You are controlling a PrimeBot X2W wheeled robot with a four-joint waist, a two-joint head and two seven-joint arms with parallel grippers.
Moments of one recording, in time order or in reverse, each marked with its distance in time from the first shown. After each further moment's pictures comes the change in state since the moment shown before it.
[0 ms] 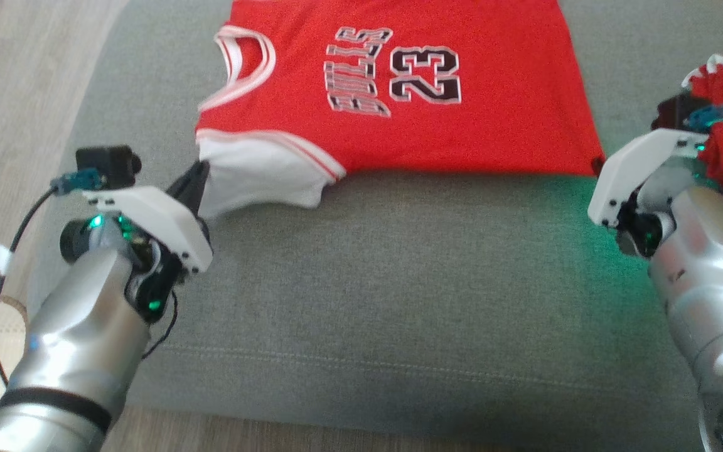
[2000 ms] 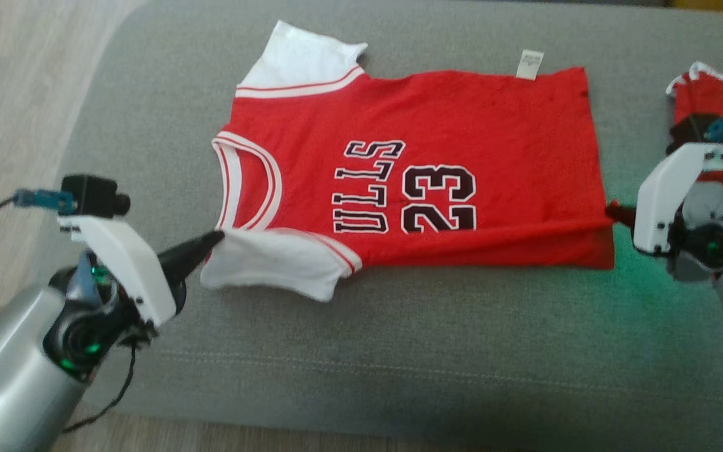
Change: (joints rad) left arm 0.245 0.328 -0.067 -0.630 -0.425 0.072 0.463; right arm 0.210 -0.274 0.400 -0.494 0.511 0.000 0.488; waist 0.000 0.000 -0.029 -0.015
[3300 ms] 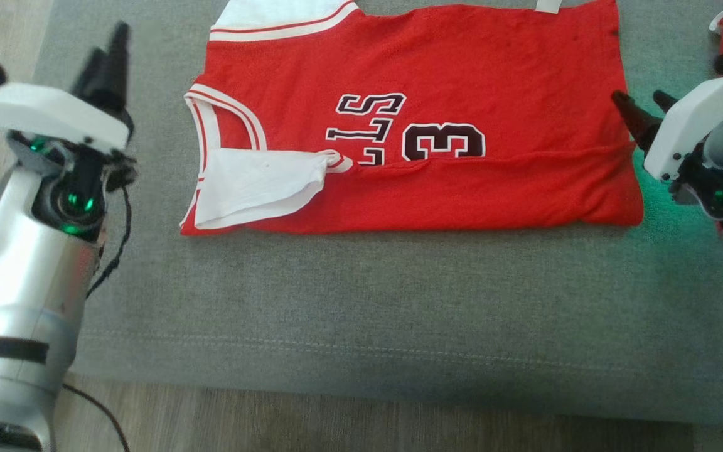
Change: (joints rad) left arm -0.335 -0.255 0.219 0.445 -0.028 0.024 -0.427; right arm -0.169 0.010 0.062 0.105 0.035 0.000 -0.403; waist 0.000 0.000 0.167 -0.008
